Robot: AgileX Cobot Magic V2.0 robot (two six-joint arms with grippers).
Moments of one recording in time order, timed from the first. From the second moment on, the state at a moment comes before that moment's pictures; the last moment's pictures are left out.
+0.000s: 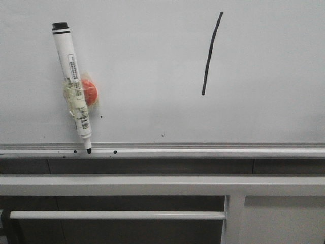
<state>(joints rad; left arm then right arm) -0.35 0.43 -0.44 -0.76 -0.11 0.68 0.45 0.21 0.02 0.27 -0.11 -0.19</state>
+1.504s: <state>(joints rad) -0.08 0.00 0.01 0.01 0.33 -0.08 0.45 0.21 0.02 0.27 -0.11 -0.19</state>
